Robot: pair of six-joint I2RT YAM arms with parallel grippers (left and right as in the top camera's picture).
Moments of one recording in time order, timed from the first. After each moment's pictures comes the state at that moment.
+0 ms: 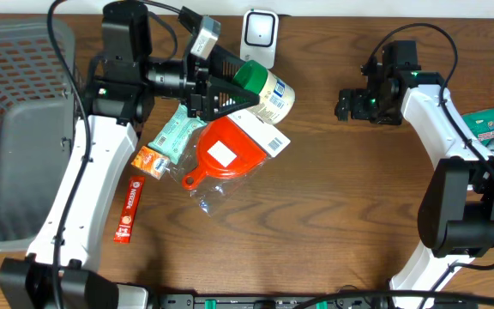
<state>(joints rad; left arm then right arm) -0.16 1.56 1.46 -0.25 1.53 0.08 0.02 1.95 1.46 -0.77 -0.19 0.10</state>
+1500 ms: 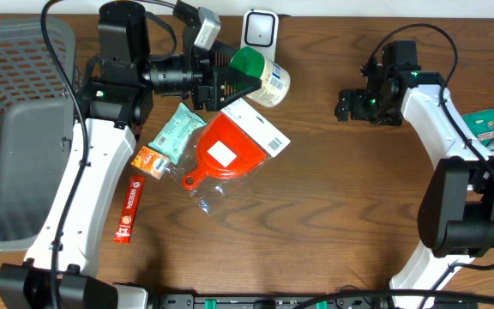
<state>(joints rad) -0.16 1.54 1.46 -0.25 1.28 0.05 0.02 1.95 1.46 -0.78 -0.19 0.10</state>
